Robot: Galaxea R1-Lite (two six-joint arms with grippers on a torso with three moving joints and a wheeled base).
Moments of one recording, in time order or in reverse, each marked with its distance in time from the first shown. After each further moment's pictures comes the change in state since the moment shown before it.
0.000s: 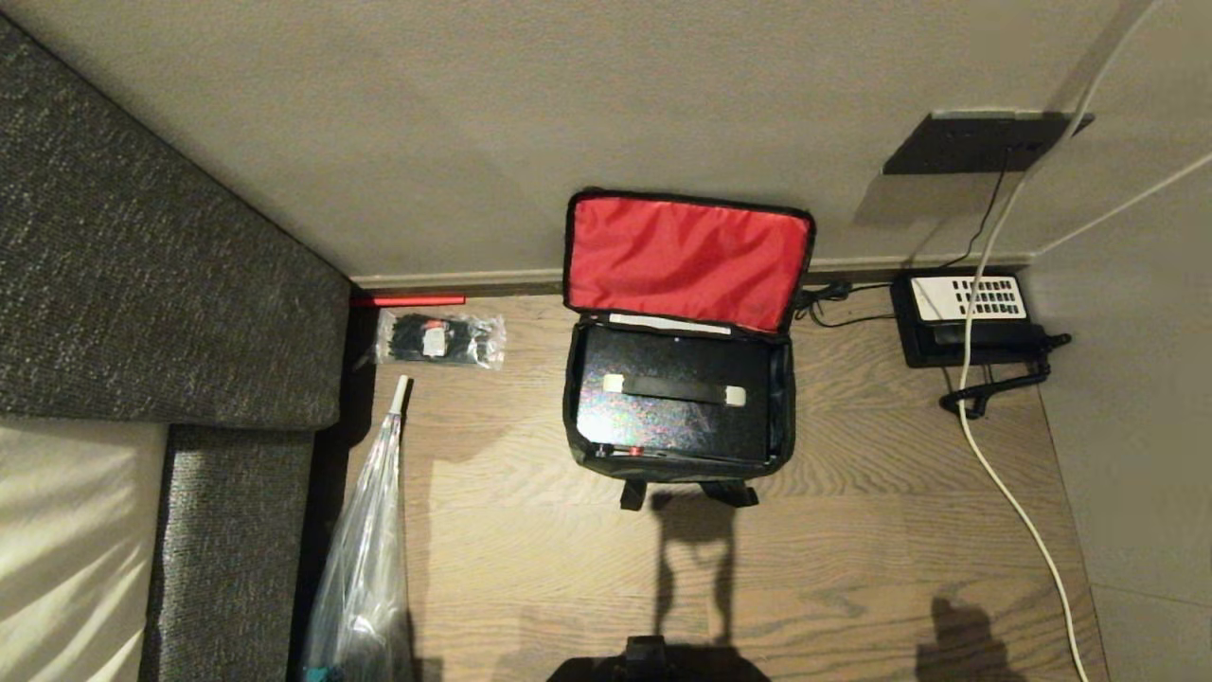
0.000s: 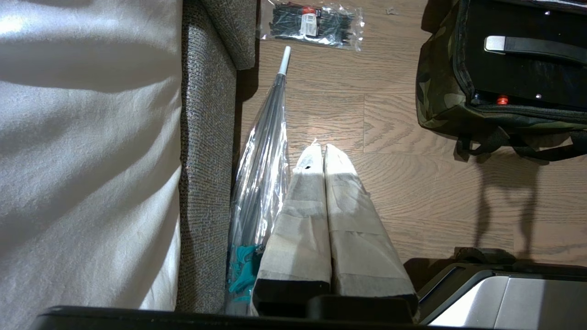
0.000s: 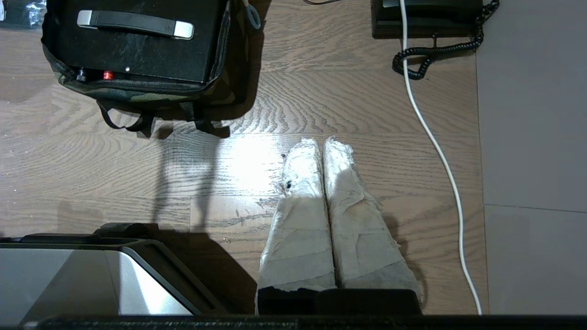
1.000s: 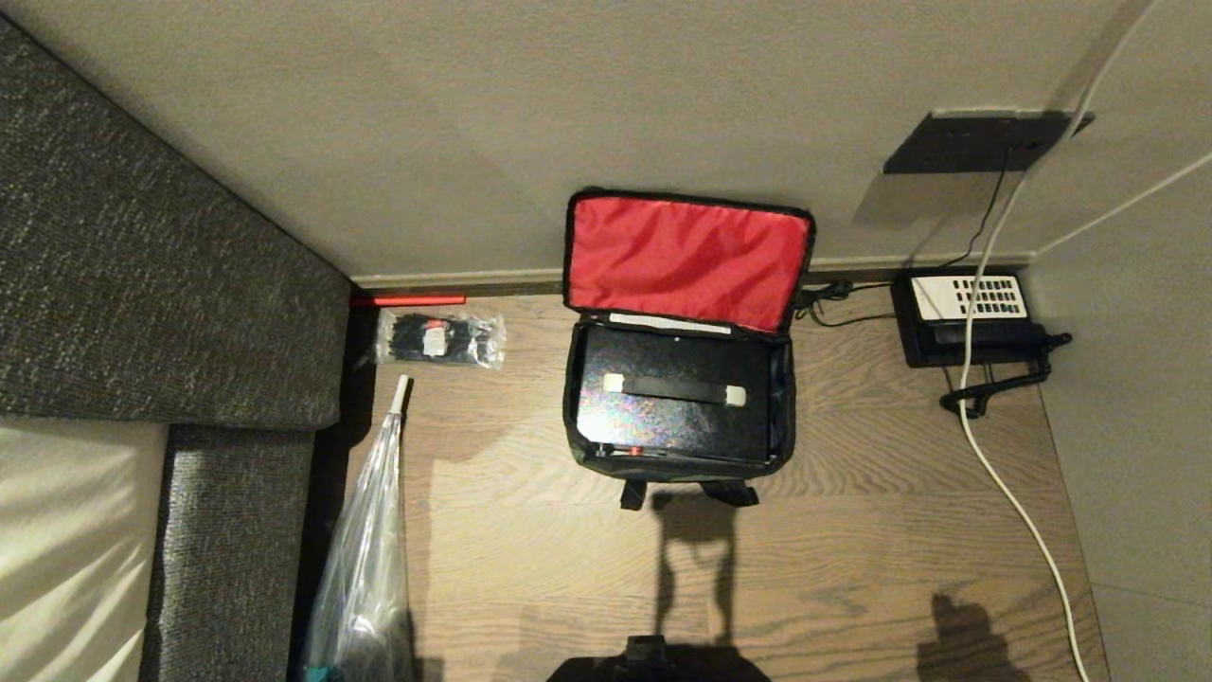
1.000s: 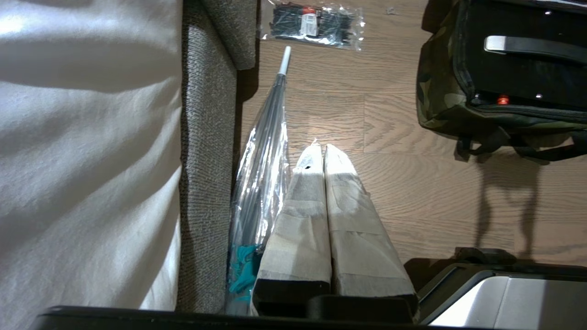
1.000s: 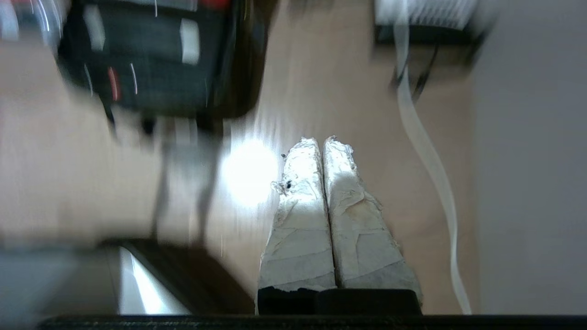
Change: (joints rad) left arm 0.000 0.000 0.000 0.000 0.000 0.000; right arm 0.000 0.000 -0.077 0.019 0.012 -0.026
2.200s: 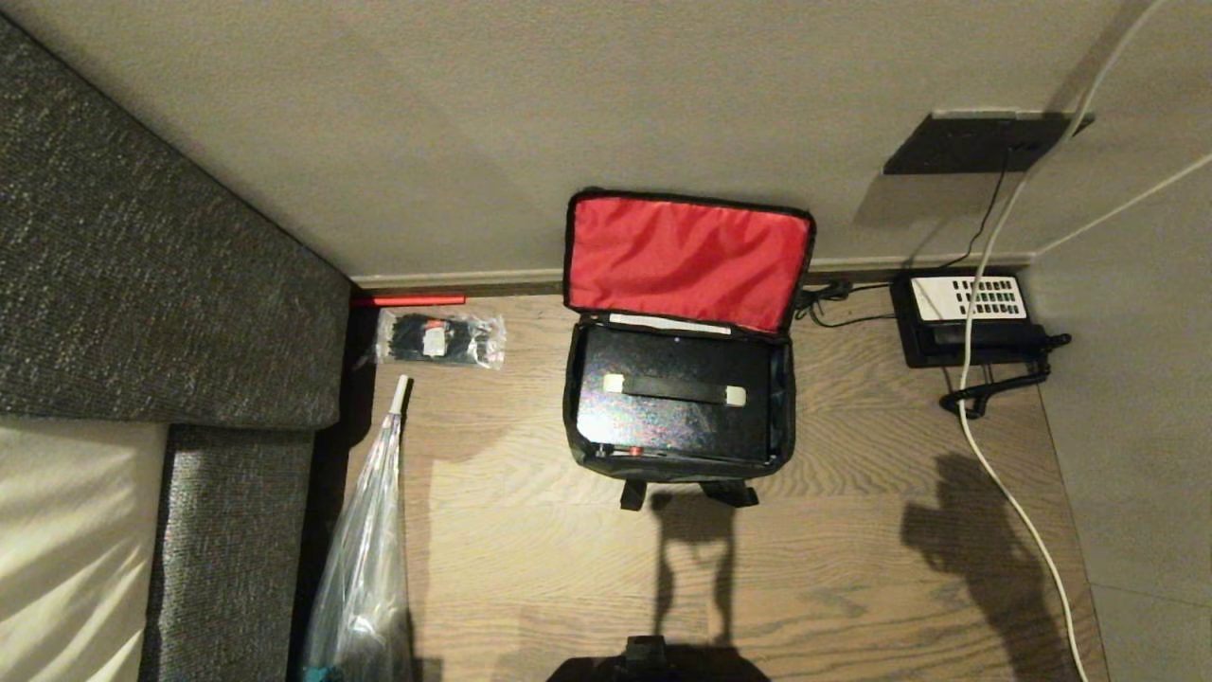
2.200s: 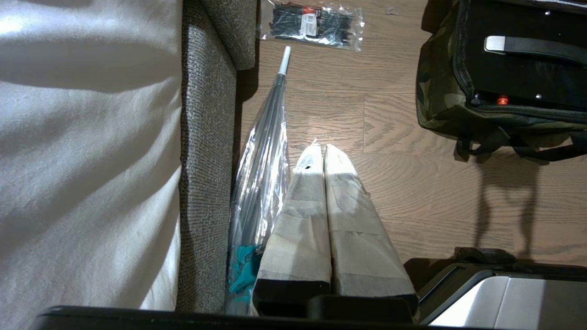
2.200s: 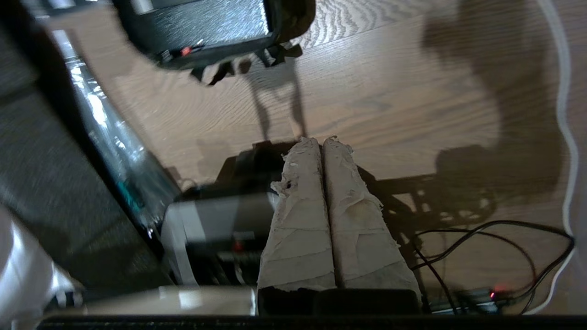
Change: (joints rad) left arm 0.000 0.000 0.000 0.000 0.001 0.000; right arm 0.039 0.858 -0.950 0.673 0.108 0.400
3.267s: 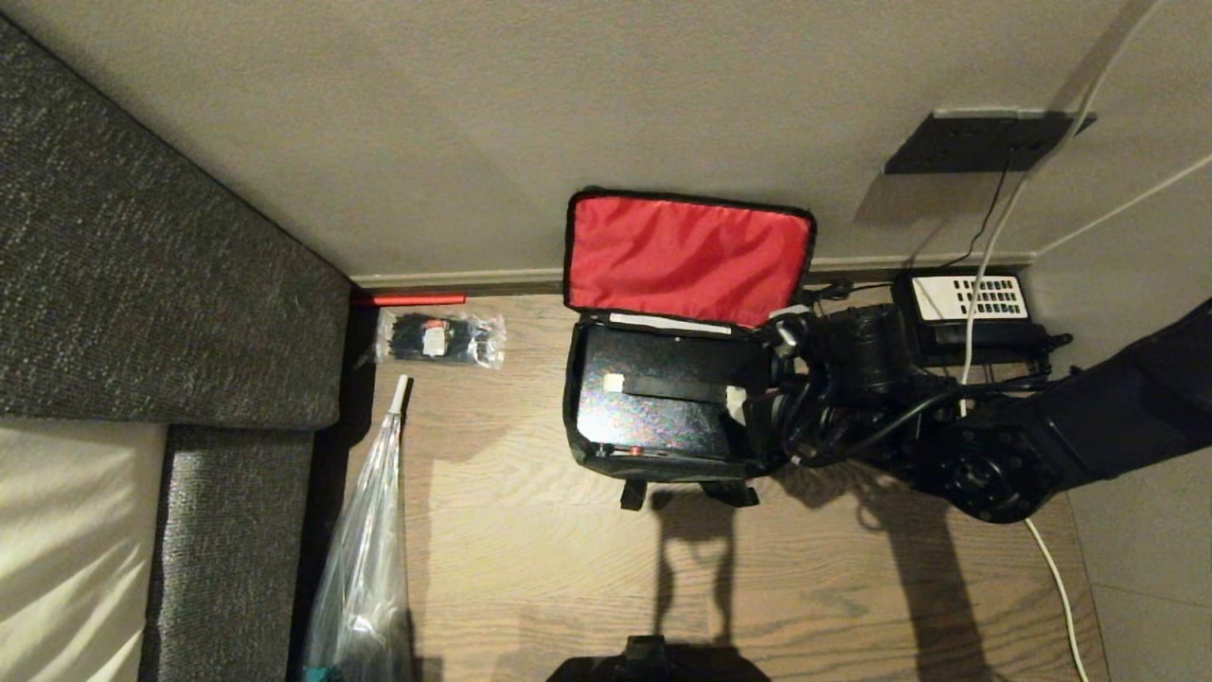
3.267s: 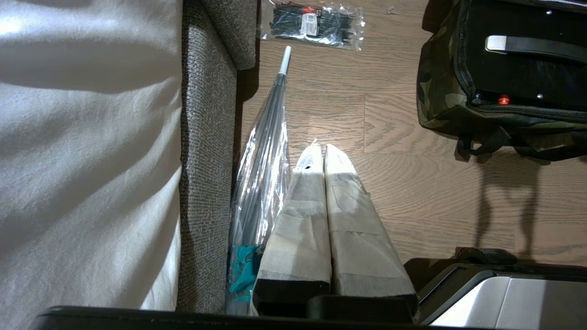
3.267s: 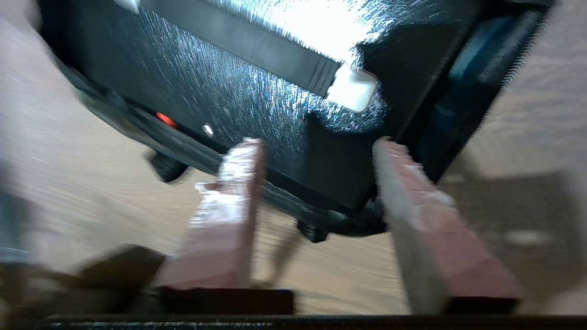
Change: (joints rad) left arm 0.000 0.000 0.000 0.000 0.000 0.000; right arm 0.454 1.129 0.042 -1.249 -0.296 -0.377
